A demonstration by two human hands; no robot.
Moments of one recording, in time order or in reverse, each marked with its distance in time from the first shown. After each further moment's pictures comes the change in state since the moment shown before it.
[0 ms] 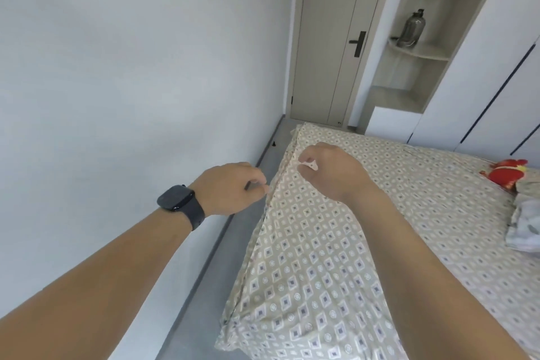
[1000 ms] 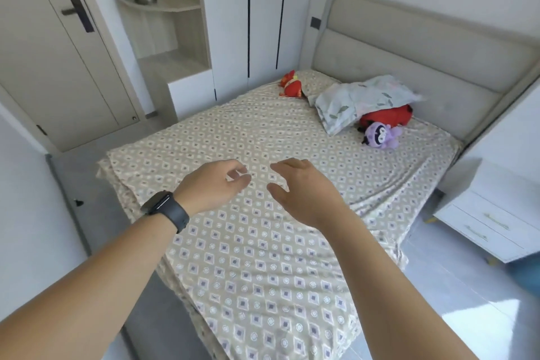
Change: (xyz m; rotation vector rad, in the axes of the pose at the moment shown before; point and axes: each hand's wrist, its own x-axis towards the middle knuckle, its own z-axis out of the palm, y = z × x) left_hand 0.463 -0.011 0.043 -0.216 -0.480 0.702; right_hand 0.177 0.094 0.036 -0.157 0.207 0.962
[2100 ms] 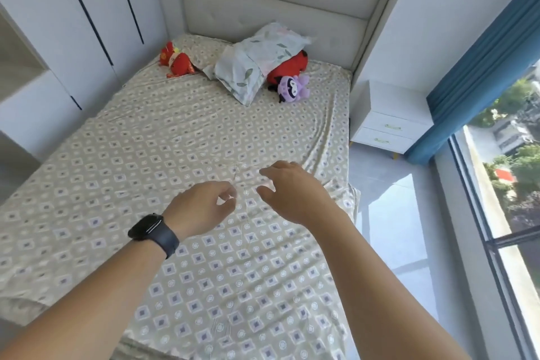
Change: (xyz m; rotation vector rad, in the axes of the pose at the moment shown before) left_hand 0.193 -0.059 0.024 0.166 -0.440 0.380; right_hand 0.115 0.016 0.047 -0.016 -0.056 0.602
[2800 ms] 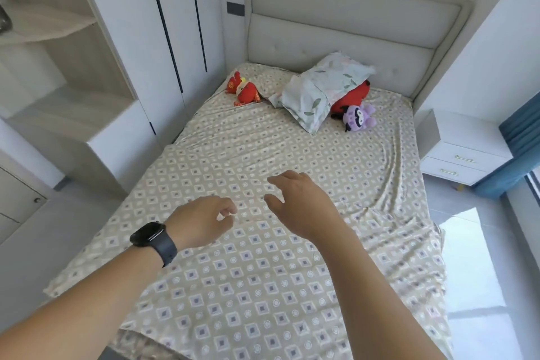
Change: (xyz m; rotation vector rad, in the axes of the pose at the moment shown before) left_hand -0.006 -0.288 -0.194 0.113 -0.039 -0.023; right_hand 0.164 -0.286 0.033 0.100 0.120 -0.060
